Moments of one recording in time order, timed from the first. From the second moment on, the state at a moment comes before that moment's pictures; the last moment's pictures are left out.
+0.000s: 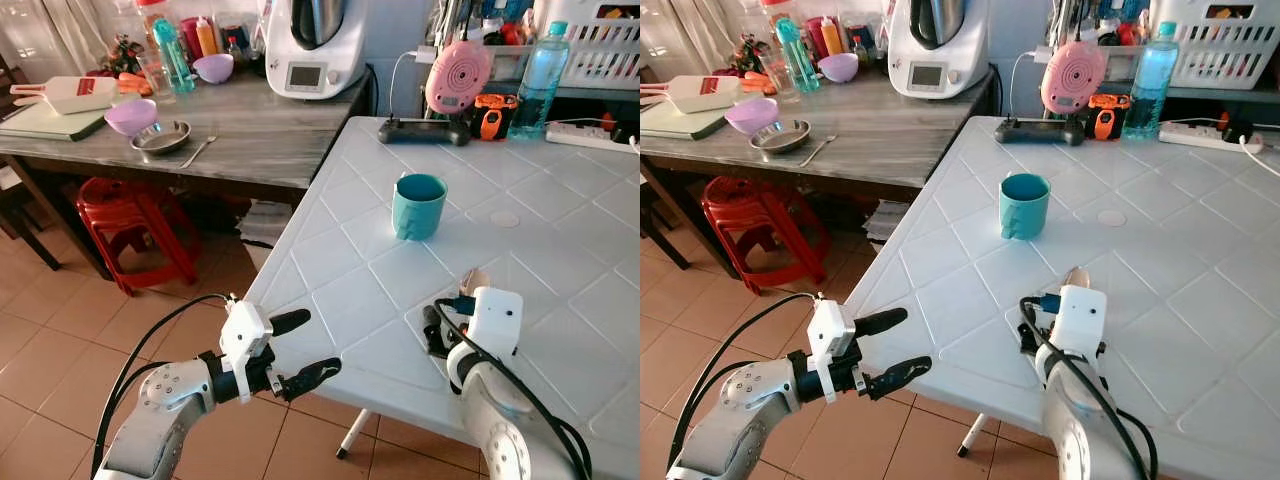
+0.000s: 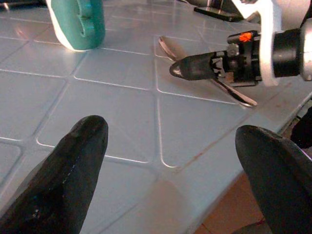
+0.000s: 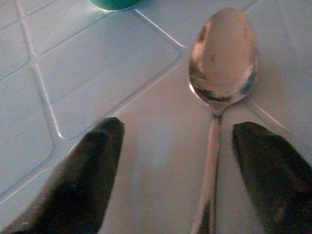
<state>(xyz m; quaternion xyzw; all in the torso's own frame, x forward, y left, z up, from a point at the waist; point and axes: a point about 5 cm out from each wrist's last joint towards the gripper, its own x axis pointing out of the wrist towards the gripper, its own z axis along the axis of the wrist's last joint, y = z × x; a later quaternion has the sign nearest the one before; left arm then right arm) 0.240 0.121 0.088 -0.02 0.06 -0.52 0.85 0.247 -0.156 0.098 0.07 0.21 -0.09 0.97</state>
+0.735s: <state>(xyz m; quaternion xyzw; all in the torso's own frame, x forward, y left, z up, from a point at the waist) 0.233 0.112 0.104 -0.03 0.05 -0.54 0.84 0.240 -0.179 0.088 0.01 0.24 -0.13 0.96</state>
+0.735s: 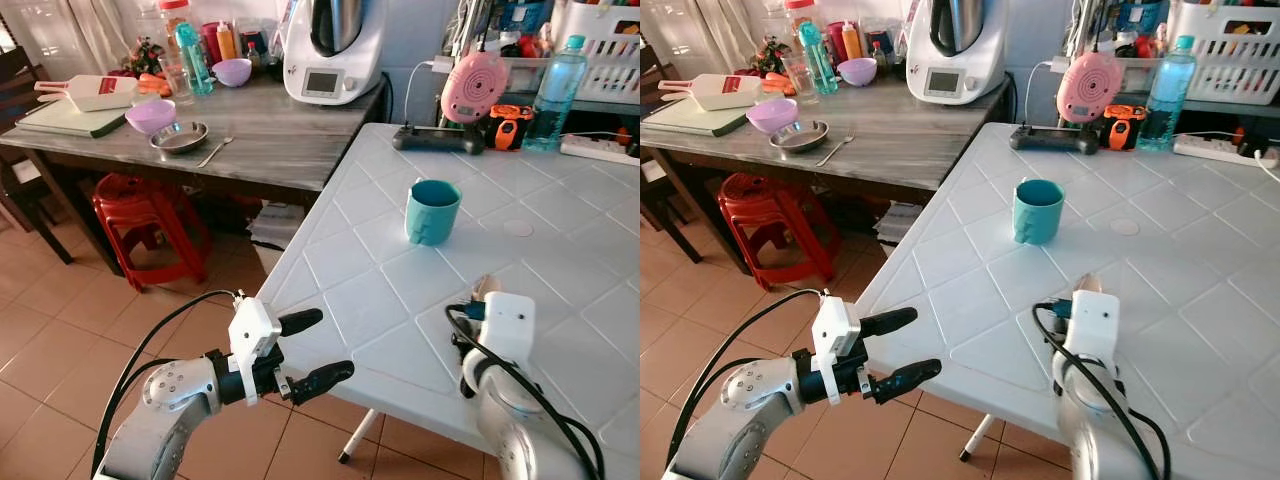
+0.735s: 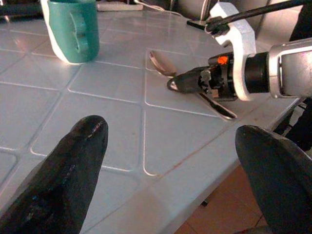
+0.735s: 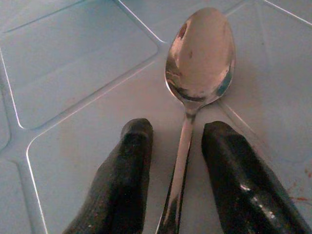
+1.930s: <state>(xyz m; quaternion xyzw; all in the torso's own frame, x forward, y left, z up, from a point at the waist) 0.263 0.124 0.084 -0.01 0.04 -0.39 0.92 0.250 -0.182 0.097 0.03 0.17 -0.12 0.98</state>
